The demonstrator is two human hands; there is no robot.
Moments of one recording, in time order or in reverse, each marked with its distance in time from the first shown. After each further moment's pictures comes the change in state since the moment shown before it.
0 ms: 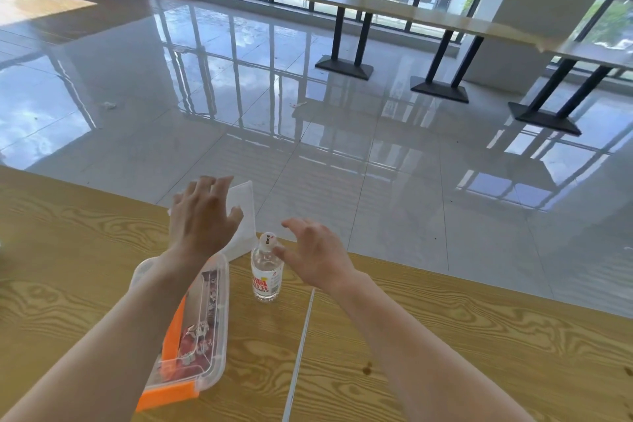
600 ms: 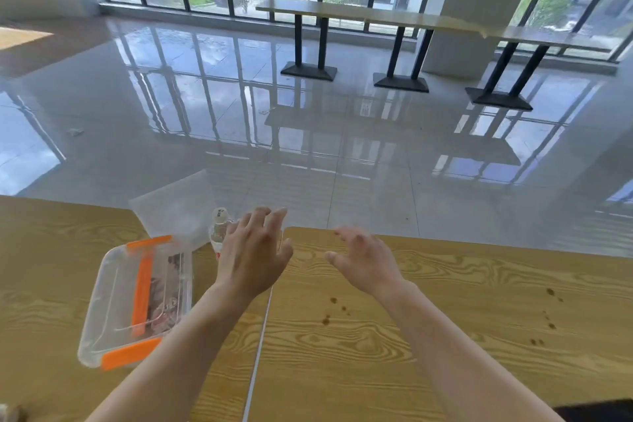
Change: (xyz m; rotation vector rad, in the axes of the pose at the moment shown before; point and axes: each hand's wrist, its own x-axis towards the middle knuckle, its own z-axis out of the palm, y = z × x) left_hand -0.131 0.159 -0.019 -0.121 -0.107 0.284; right_hand -0.157 0.105 -0.053 -0.062 0.144 0.254
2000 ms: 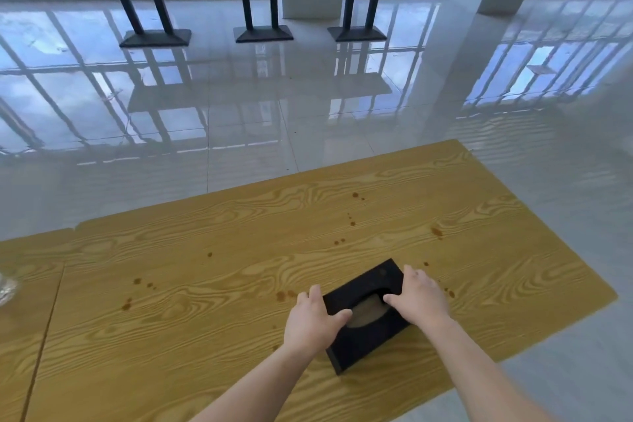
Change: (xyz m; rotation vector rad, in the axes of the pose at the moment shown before) left_hand -0.161 0.422 0.210 -0.395 -0.884 -0.149; right_hand -0.295 0.411 -0.072 -0.094 -0.125 0.876
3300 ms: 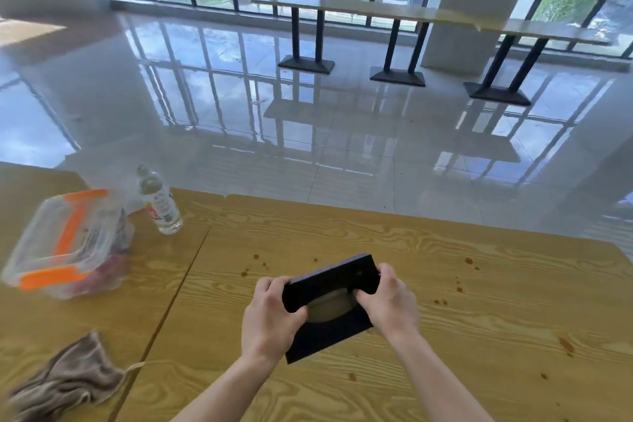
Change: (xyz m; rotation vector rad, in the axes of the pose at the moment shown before) left_hand -0.072 -0.144 -0.128 -0.211 0.770 -0.075; right_hand -0.054 -0.221 0.015 0.274 0.113 -0.525
